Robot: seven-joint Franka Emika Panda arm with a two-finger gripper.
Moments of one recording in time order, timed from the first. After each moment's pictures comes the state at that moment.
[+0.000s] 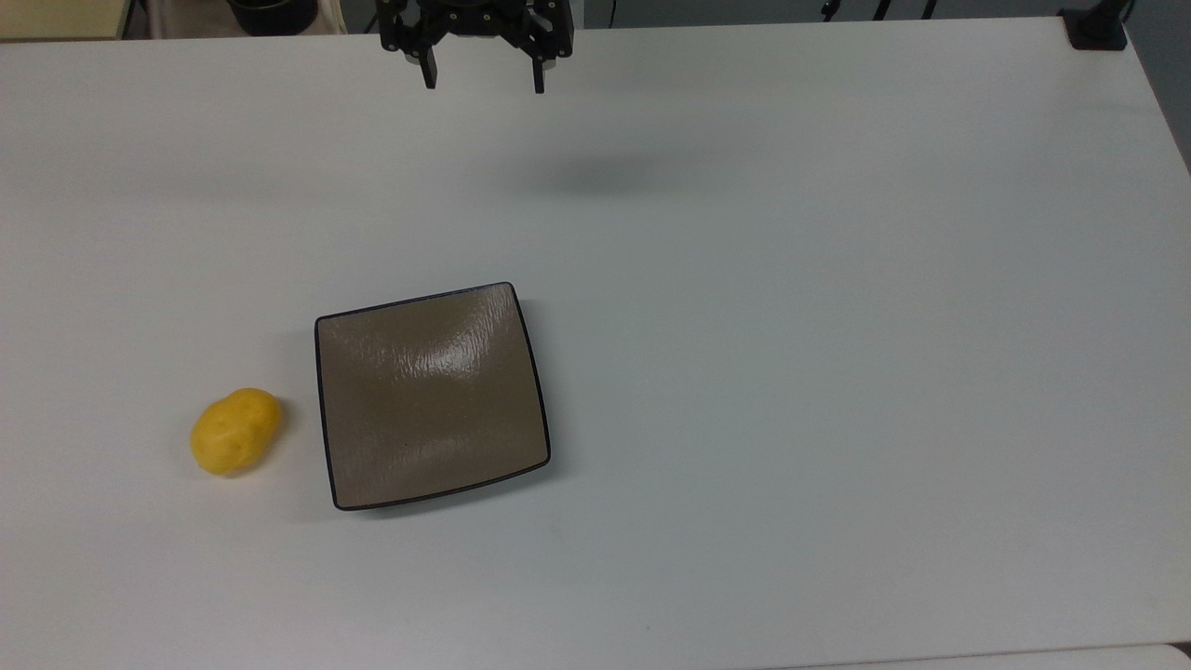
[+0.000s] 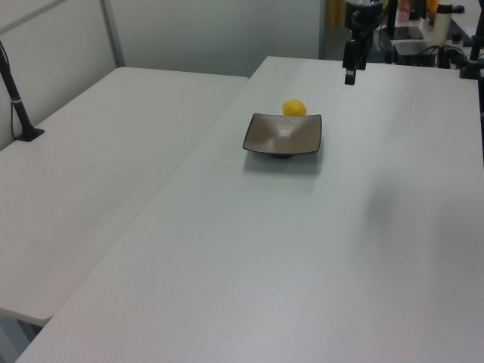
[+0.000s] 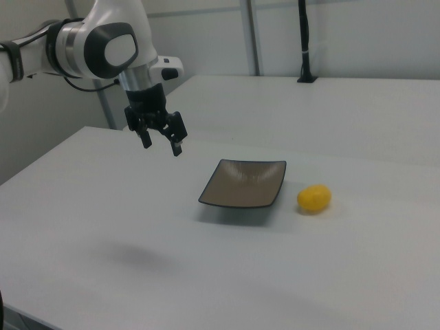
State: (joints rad) arm 0.08 0.02 0.00 -1.71 0.01 1.77 0.06
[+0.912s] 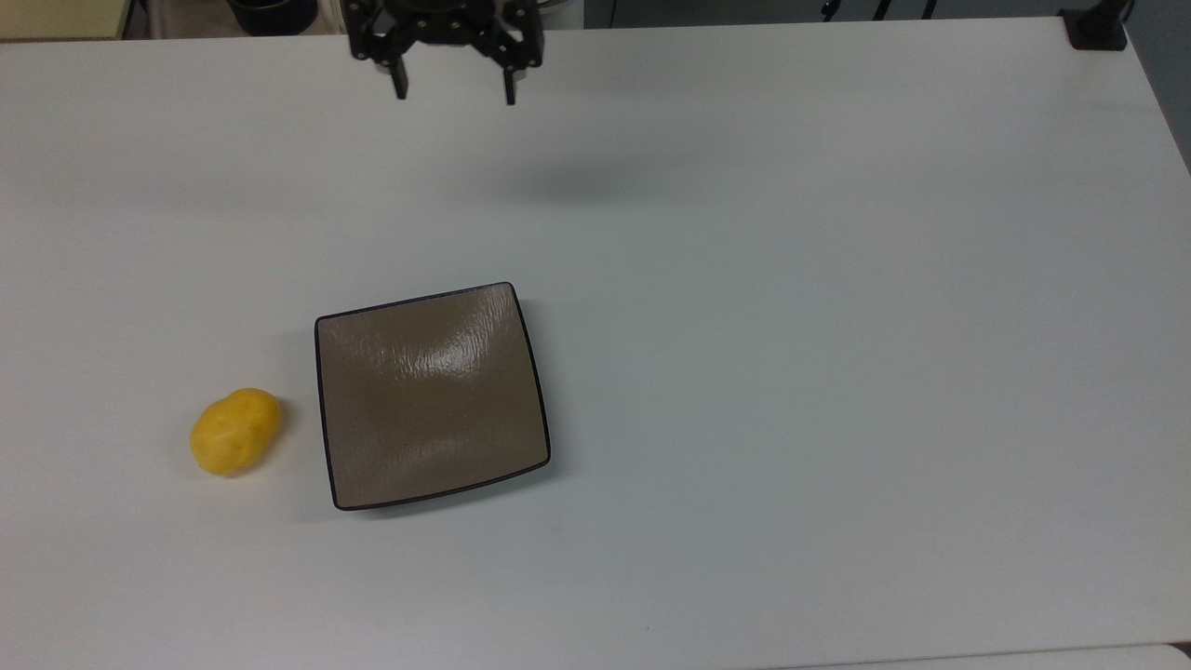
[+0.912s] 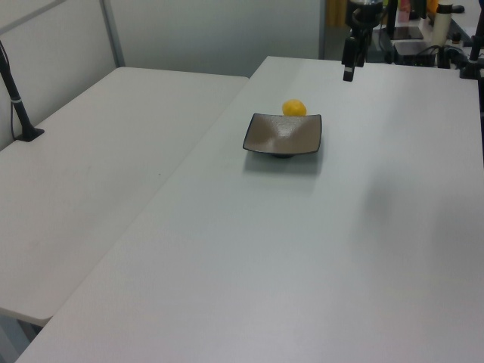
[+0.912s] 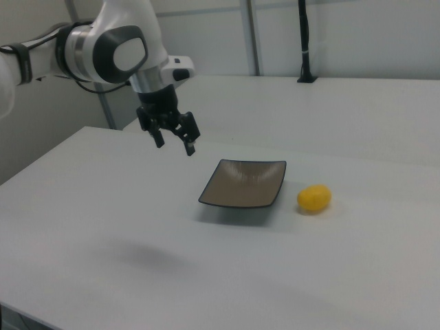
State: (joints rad) arm 0.06 0.02 -0.03 -1.72 0.01 1.84 0.02
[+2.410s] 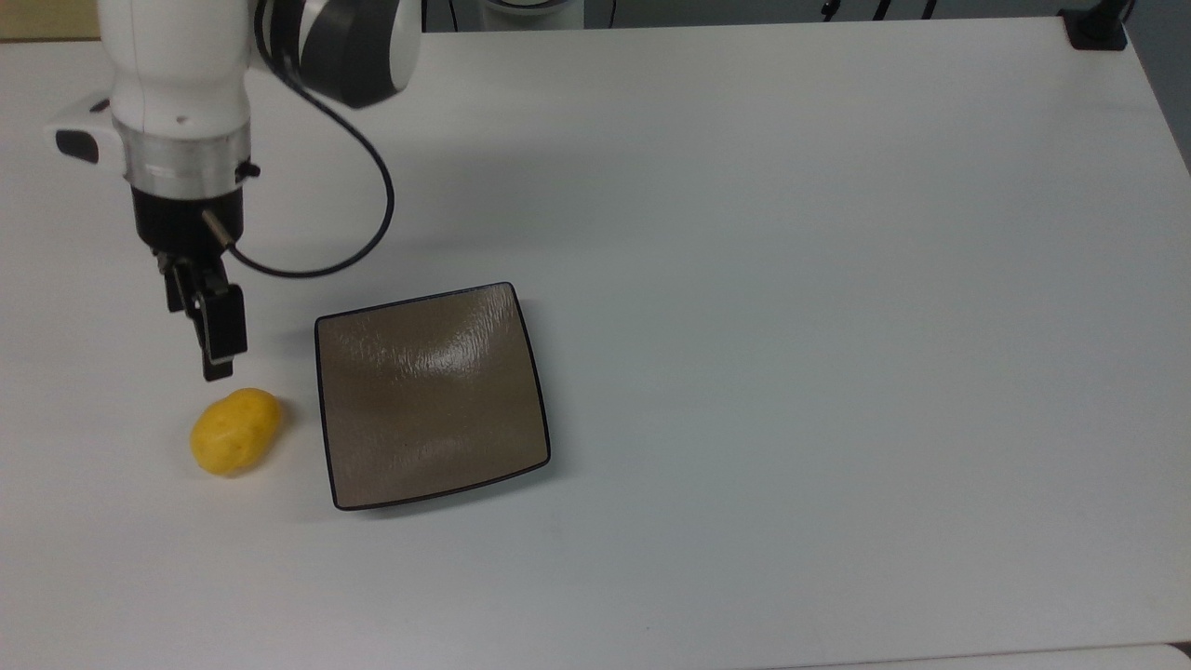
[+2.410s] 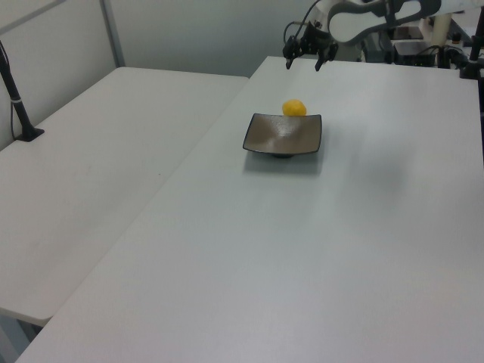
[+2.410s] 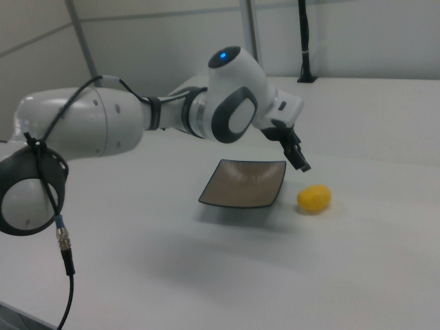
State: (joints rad) arm 0.00 0.53 -0.25 -1.44 0.01 2.45 0.72
